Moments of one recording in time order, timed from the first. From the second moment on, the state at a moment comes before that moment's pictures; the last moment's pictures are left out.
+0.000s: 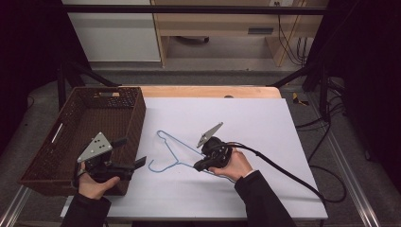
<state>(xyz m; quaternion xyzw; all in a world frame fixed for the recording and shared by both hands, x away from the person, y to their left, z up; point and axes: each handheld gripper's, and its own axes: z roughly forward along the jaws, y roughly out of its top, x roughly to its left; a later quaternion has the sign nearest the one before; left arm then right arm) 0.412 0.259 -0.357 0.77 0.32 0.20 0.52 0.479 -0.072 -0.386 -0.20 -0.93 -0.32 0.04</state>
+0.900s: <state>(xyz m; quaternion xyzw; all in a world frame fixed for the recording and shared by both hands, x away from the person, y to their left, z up) 0.407 0.203 -0.410 0.84 0.29 0.17 0.44 0.481 -0.084 -0.382 -0.21 -0.91 -0.34 0.04</state>
